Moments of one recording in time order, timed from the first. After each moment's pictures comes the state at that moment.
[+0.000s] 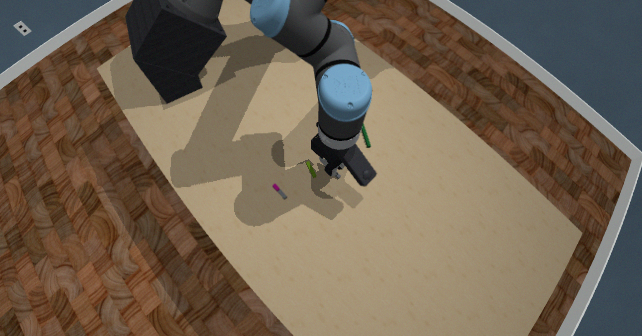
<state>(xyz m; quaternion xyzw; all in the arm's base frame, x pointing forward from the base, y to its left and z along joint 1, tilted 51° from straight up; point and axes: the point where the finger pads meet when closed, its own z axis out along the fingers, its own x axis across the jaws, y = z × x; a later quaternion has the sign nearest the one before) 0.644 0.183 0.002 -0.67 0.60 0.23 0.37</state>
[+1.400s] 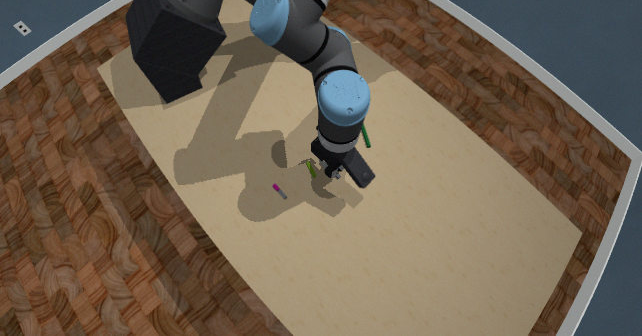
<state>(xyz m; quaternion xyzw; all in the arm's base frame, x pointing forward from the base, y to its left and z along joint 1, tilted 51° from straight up) 0.646 0.195 -0.008 -0.67 0.60 0.23 0.37</state>
